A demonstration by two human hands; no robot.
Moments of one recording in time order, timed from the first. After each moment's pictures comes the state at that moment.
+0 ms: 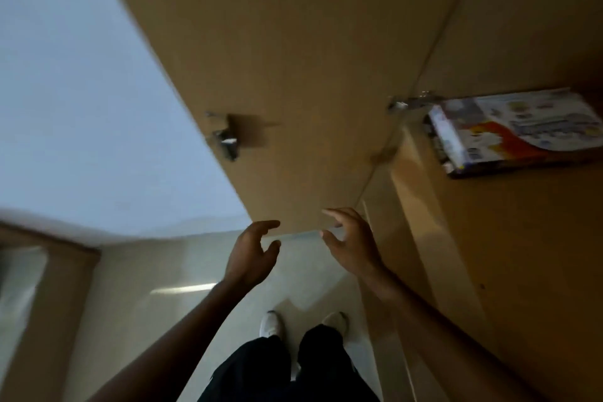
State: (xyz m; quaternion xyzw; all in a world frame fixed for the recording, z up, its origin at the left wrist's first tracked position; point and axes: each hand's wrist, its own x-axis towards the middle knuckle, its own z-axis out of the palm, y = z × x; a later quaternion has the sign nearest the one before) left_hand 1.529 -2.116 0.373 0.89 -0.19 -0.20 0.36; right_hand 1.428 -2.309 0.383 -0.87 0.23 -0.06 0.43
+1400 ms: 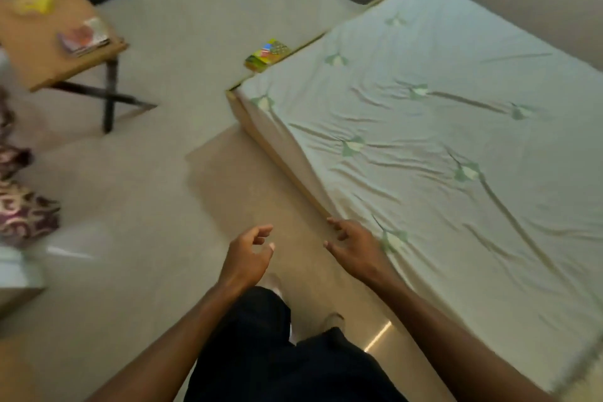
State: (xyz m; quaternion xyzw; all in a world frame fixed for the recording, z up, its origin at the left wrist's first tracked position) left_hand 1.087 -1.314 0.347 0.34 0.80 0.30 0.39; right_hand 1.293 -1.206 0.353 -0.52 -0.74 0.42 0.07
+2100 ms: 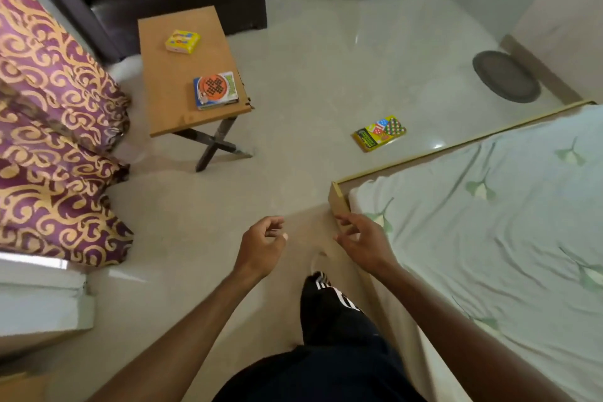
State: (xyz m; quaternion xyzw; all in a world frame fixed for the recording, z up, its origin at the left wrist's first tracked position) left_hand 0.608 -1.060 0.356 0.19 0.83 0.43 0.30; right_hand 0.759 -0.890 0.351 -0.37 -0.81 0.45 0.05
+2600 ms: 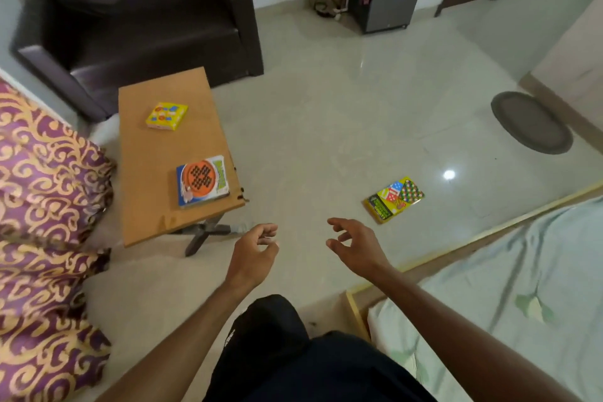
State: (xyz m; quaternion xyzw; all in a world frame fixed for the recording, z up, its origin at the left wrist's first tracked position) left_hand 0.281 -0.774 0.363 0.21 0.84 0.41 0.28; right_hand 0.434 -0.598 0.350 -0.34 -0.81 0.48 0.05
